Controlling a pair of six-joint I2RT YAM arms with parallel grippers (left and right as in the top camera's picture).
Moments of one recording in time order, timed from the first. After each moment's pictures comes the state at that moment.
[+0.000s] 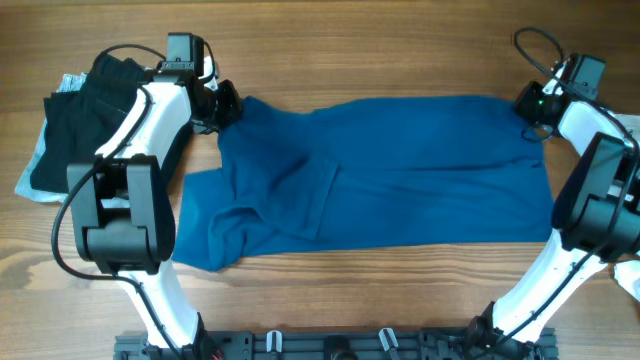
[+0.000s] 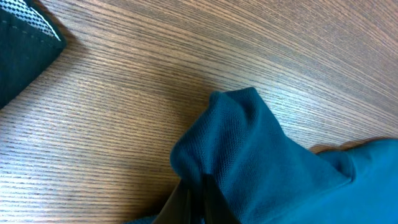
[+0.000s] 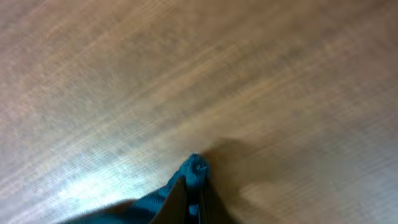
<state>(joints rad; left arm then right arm) -0.03 2.03 1.47 -0.67 0.27 -0.43 -0.38 2.15 1.40 -0.27 -0.12 0.27</state>
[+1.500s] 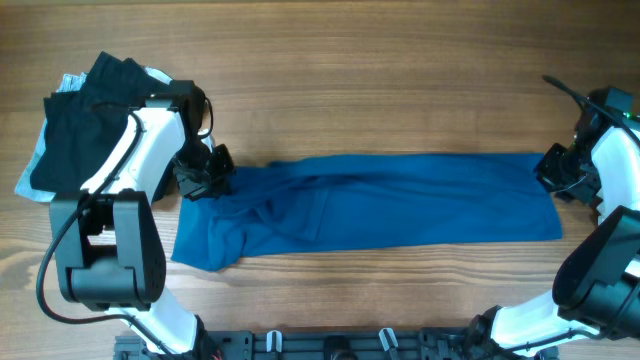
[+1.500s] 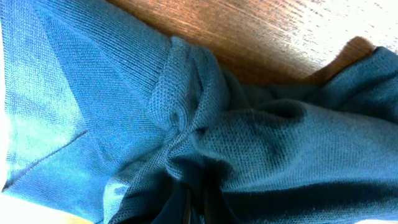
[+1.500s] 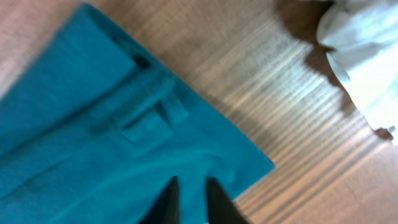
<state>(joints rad) -0.03 1.85 1.27 -1.17 0.21 -0.42 -0.44 1.74 1.24 -1.01 0.17 0.30</state>
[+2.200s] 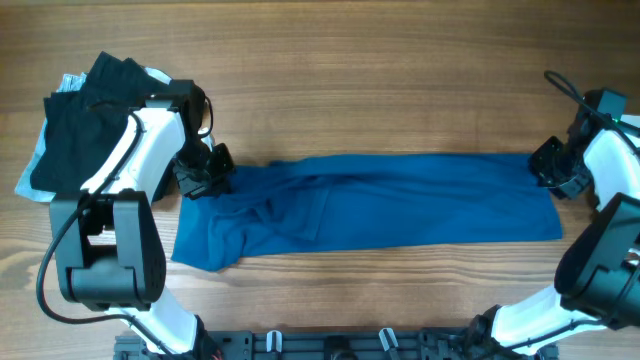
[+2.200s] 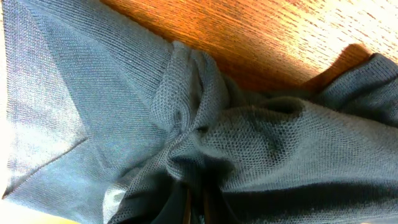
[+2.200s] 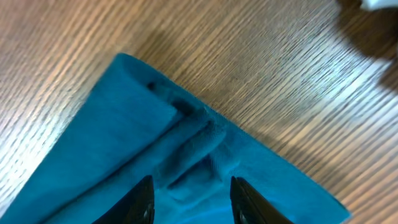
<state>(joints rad) -0.03 1.85 1.27 -1.15 0.21 -0.42 -0.44 1.80 1.18 -0.82 0.09 0.43</state>
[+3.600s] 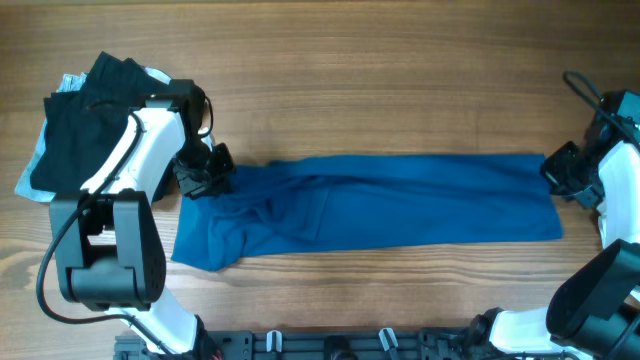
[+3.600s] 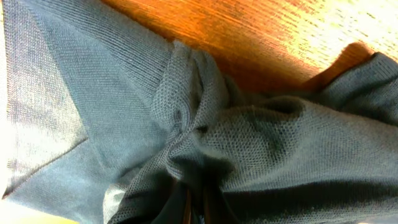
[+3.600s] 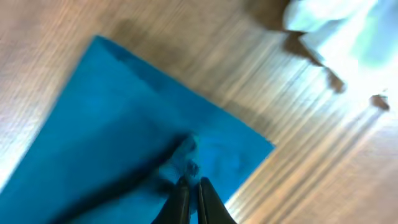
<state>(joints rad) -0.03 1.85 1.27 -1.15 0.21 -0.42 -0.46 1.62 1.20 -1.01 0.16 0.44</state>
